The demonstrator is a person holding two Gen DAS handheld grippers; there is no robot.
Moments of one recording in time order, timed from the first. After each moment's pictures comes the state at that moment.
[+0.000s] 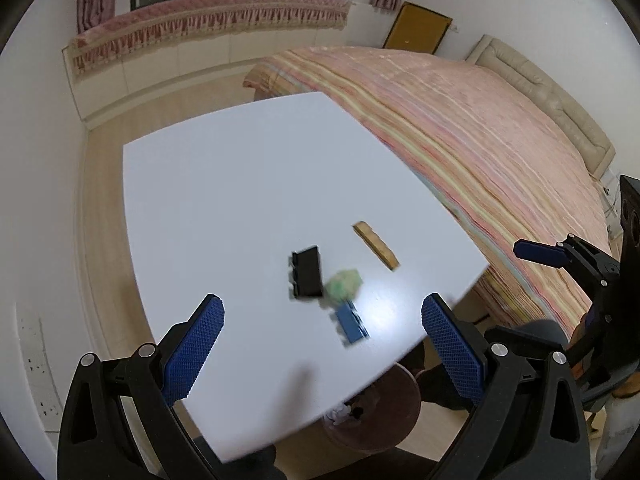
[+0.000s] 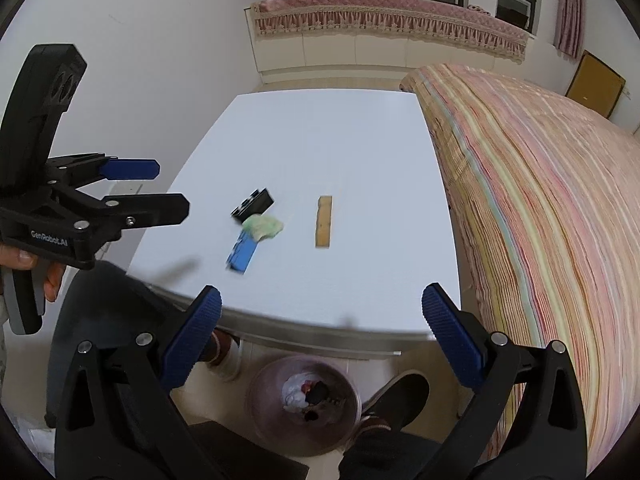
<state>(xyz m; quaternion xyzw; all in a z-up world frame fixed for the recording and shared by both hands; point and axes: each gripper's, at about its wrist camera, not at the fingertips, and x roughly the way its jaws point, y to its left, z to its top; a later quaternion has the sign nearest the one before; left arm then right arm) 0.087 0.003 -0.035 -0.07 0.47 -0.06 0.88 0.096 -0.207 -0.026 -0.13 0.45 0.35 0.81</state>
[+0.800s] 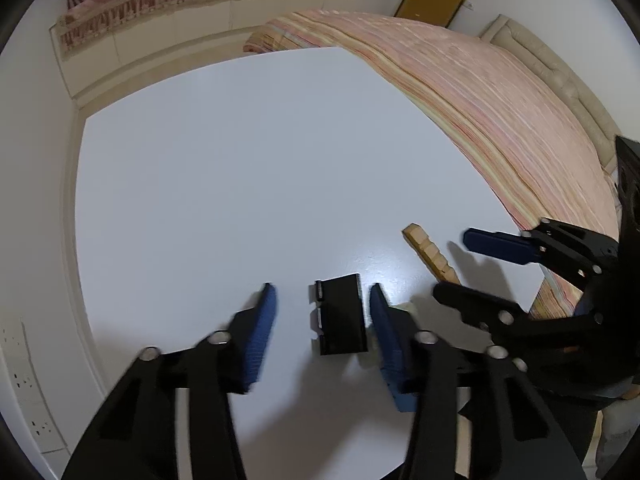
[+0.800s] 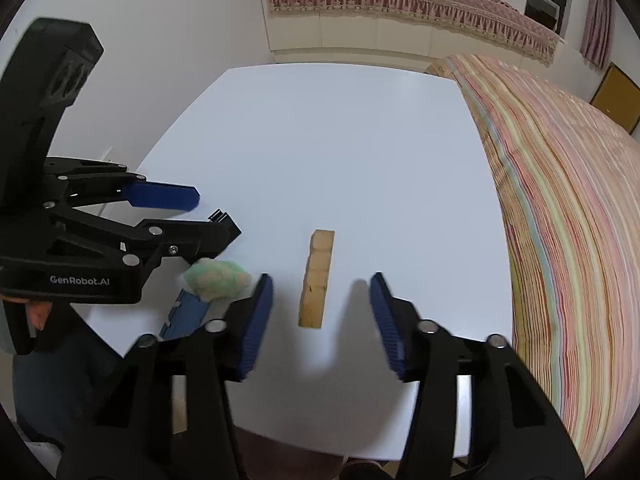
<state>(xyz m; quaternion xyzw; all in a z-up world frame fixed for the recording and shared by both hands) 0.143 0.007 -0.092 -0.07 0.52 -0.06 0.85 0.153 -0.149 -0.083 -0.16 0.46 0.37 0.79</state>
